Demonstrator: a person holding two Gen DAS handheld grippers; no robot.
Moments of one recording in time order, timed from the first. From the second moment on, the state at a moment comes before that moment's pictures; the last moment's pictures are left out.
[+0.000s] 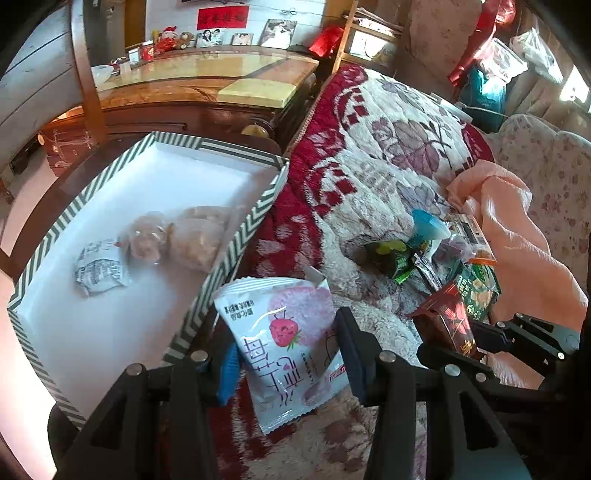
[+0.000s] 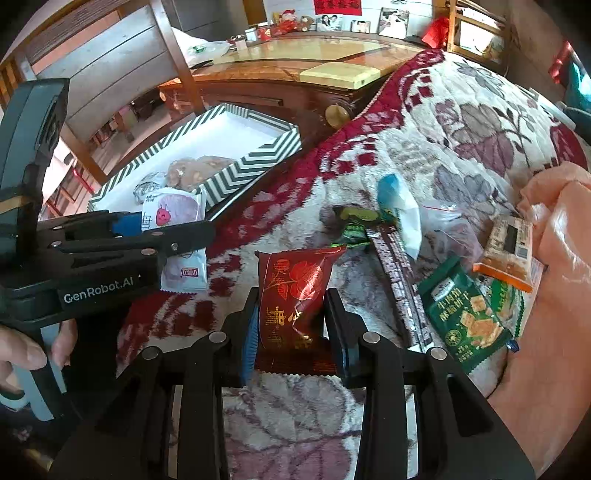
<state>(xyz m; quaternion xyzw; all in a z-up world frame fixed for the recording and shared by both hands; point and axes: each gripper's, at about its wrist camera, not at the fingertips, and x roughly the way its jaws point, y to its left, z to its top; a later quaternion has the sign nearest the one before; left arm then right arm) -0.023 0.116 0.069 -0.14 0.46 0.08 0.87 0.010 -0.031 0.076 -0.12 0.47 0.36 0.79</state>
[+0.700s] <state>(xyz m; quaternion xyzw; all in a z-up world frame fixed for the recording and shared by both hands) -0.045 0.133 0.080 -0.15 0.44 0.10 0.88 -0.003 -0.016 0.082 -0.14 0.47 0.38 0.79</state>
